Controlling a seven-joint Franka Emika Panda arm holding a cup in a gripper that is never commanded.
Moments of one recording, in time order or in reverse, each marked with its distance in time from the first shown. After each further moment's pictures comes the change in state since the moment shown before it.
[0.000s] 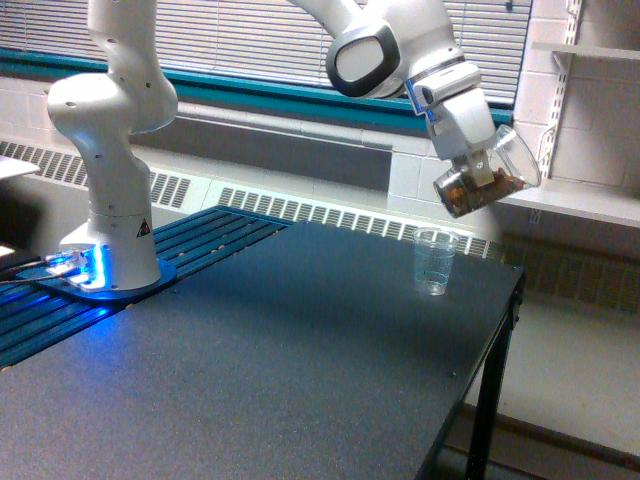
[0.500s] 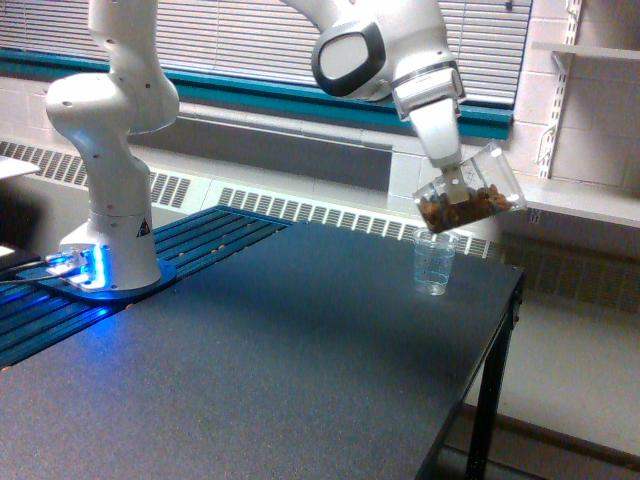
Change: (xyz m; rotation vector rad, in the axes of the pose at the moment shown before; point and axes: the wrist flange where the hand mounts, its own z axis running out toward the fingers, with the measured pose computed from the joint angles) arm 0.019 0.066 0.008 -0.108 -0.025 0.237
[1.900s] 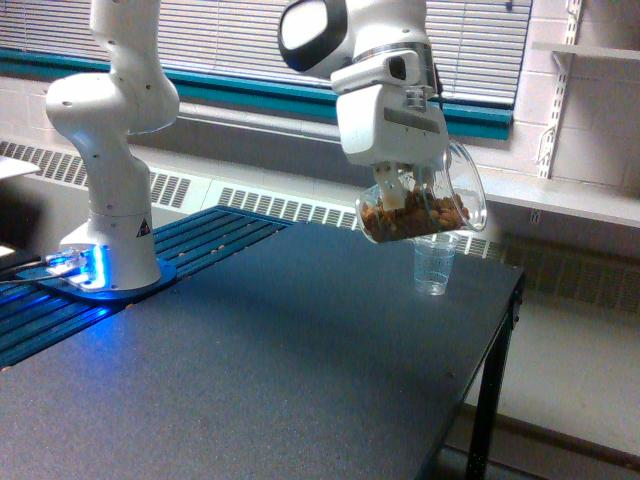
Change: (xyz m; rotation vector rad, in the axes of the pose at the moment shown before) arm 0.066 0.122 -0.009 -0.196 -0.015 0.359
